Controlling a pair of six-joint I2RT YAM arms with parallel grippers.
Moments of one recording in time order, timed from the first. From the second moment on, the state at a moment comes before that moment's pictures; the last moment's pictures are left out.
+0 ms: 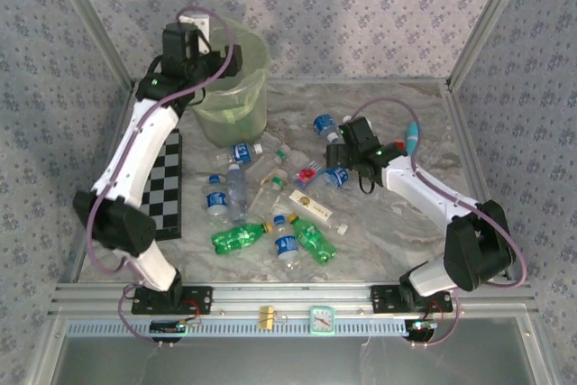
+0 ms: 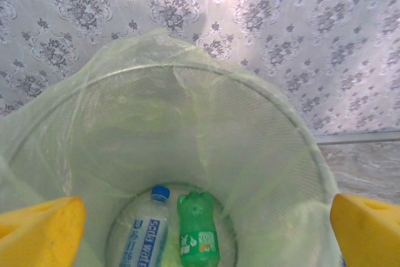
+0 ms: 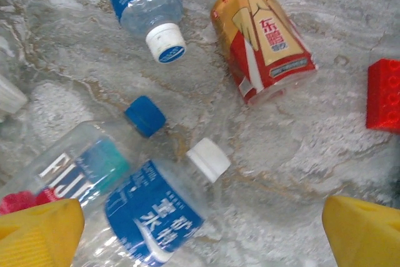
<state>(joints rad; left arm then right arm) -0.32 1.62 1.80 -0.54 -0.12 -0.20 0.48 1.46 1.07 -0.53 0.28 0.36</state>
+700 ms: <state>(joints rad) -0.47 1.21 0.89 -0.23 0.01 -0.55 0.21 2.01 1.66 -0.70 0.09 0.05</state>
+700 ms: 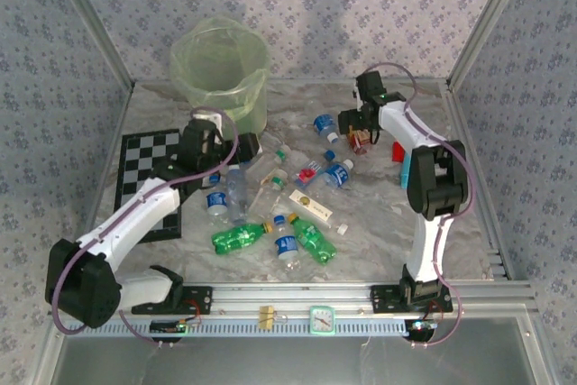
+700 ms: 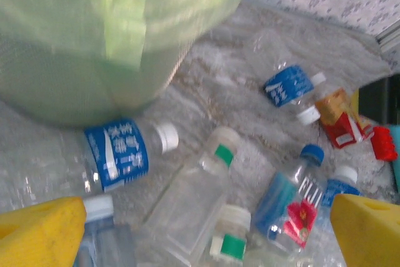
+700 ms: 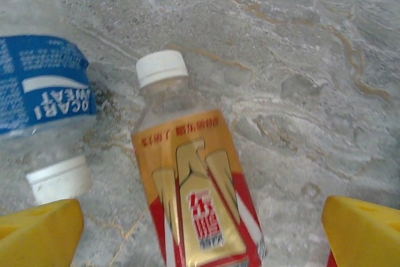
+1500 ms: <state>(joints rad) -0.52 1.28 0.82 -0.14 0.06 -0.62 0.18 2.35 2.01 -0.92 -0.01 0.01</state>
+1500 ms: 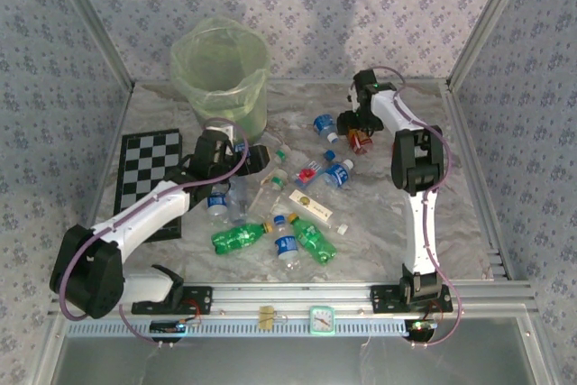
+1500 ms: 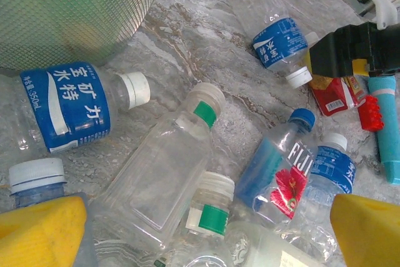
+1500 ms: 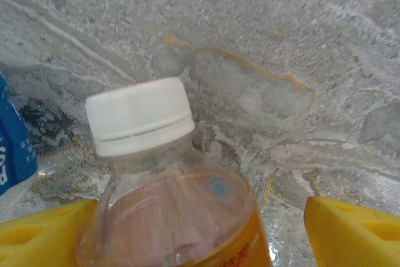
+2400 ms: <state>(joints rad) -0.55 1.35 0.84 -0.03 0.22 -0.60 0.15 1.81 1.65 -0.68 -0.33 0.21</state>
